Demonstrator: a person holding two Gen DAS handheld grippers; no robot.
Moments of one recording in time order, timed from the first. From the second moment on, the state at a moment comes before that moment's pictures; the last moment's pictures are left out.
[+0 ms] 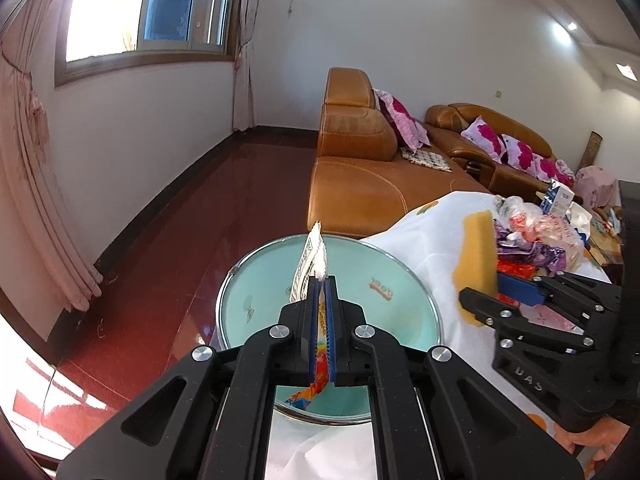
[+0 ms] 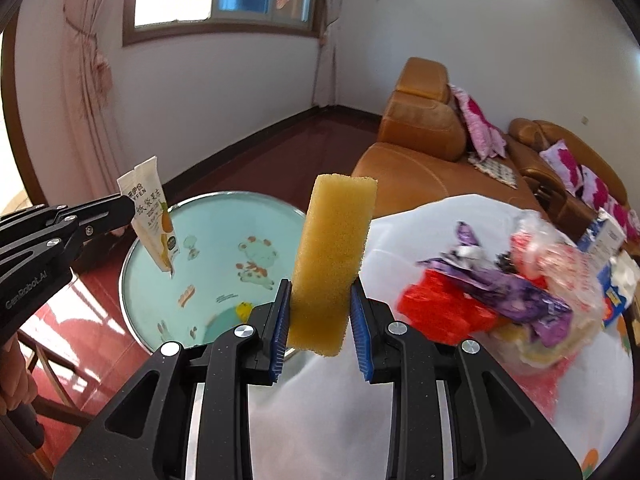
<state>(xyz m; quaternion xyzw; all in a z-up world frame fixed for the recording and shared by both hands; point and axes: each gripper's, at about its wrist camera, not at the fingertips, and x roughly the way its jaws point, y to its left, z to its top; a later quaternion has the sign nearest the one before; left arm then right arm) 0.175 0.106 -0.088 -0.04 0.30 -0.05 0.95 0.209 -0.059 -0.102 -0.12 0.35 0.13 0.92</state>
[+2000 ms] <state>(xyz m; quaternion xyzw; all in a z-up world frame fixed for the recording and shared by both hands) 0.155 0.039 -0.096 -0.02 0.34 -0.06 0.94 0.140 -0.180 -0.091 -0.03 0.31 -0.02 0.95</state>
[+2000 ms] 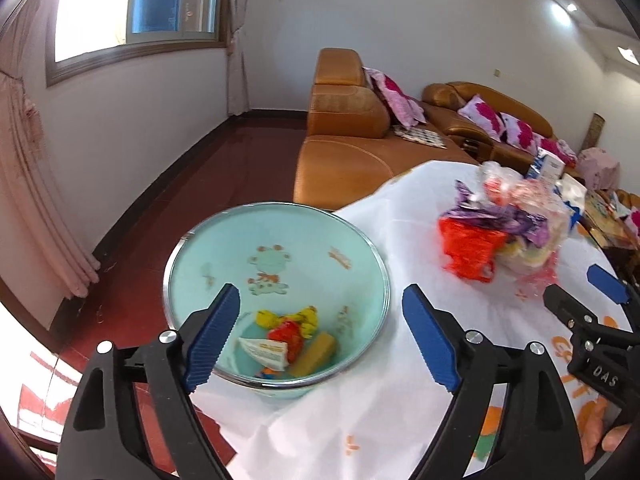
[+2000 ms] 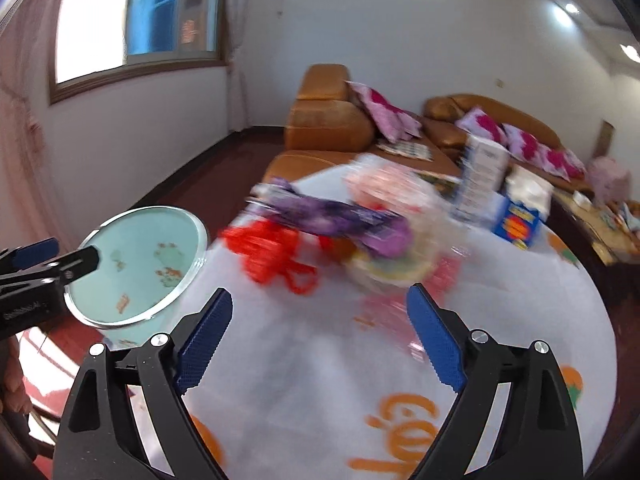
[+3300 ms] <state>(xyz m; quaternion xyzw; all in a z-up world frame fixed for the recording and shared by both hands) 0.151 -0.012 -0.091 0.03 0.34 -0.09 0.94 0.191 -0.293 -0.134 0.11 0.45 -0.05 0.89</state>
